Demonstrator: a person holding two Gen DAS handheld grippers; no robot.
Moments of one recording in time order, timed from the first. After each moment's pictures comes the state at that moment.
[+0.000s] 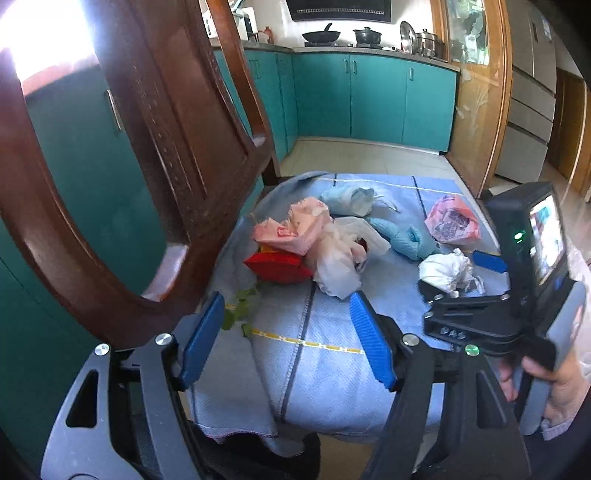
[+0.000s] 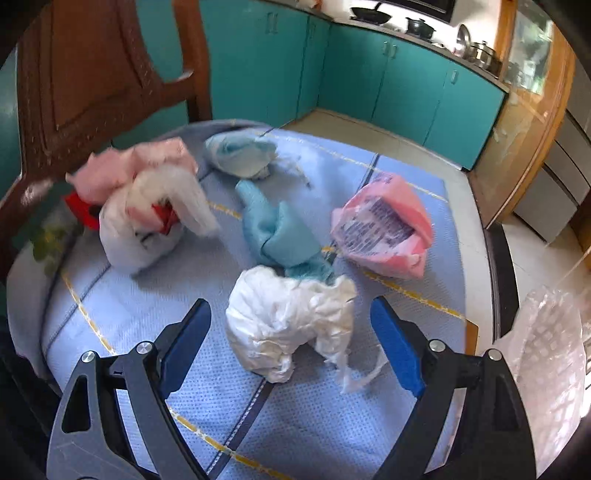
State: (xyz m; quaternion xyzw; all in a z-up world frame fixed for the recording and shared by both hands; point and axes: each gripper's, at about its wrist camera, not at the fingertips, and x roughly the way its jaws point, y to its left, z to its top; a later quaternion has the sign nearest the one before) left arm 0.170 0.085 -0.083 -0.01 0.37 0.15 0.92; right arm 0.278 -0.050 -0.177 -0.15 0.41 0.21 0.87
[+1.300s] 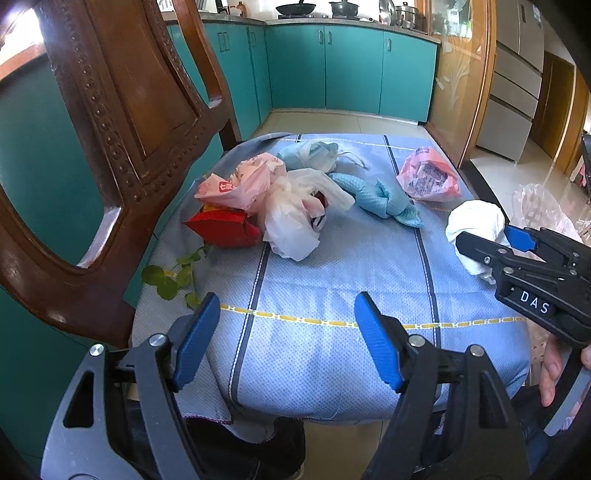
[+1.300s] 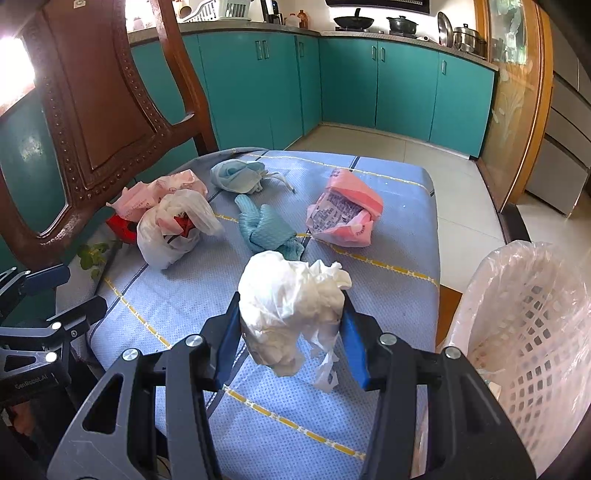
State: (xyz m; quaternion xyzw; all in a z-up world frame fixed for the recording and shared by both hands) left arm 0.179 0.058 -0.118 -0.01 0.42 0.11 0.90; right arm 0.250 -0.115 -0.145 -0.06 0.40 0.24 0.88
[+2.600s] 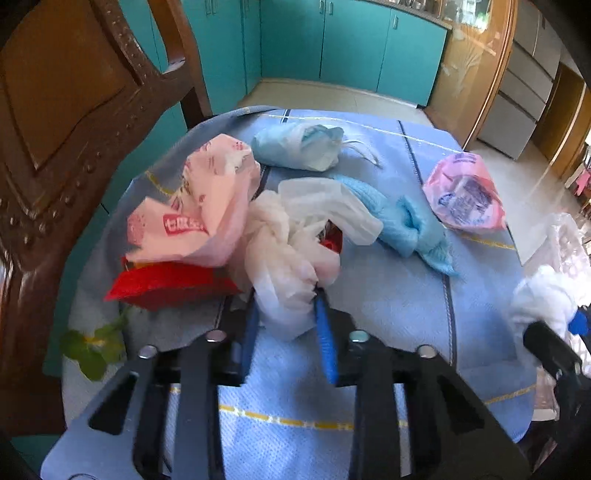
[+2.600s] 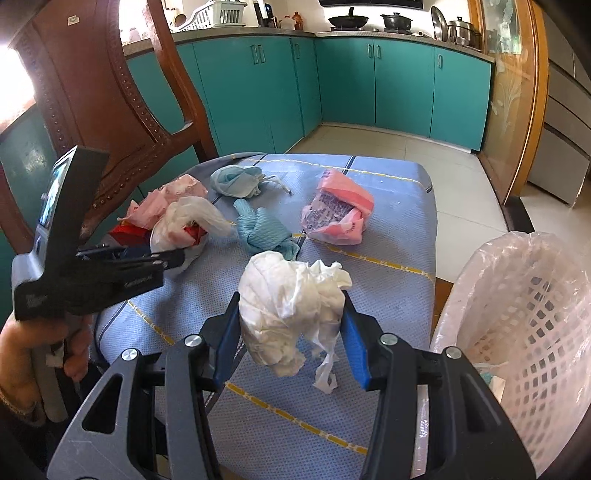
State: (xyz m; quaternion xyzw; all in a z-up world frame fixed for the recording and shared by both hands) left arm 0.279 0.074 -0.160 -0.05 0.47 0.08 0.88; right arm 0.249 -0.128 -0.140 -0.04 0.40 0.25 0.88
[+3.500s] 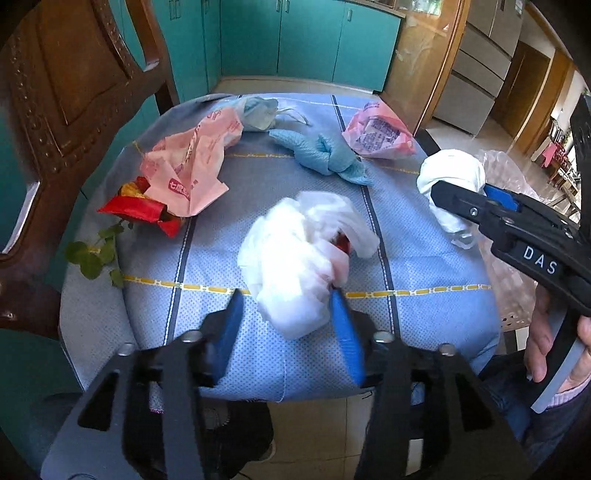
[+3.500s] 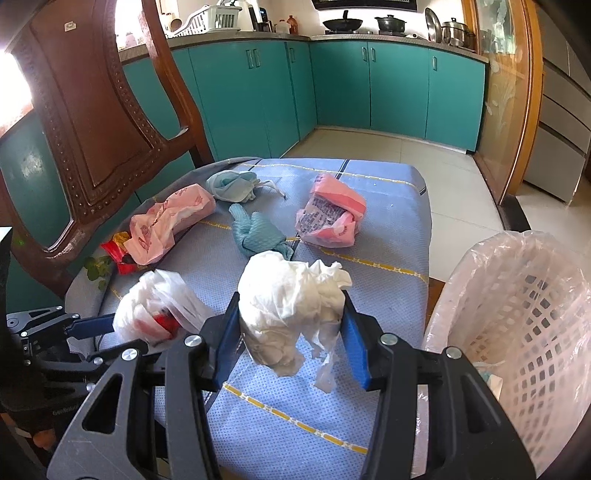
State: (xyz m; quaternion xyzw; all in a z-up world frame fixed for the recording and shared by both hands) left arm 0.196 0.043 -0.145 -0.04 0.47 0.01 0.88; right arm 0.249 -0.132 -0.136 -0.03 0.39 0.24 0.89
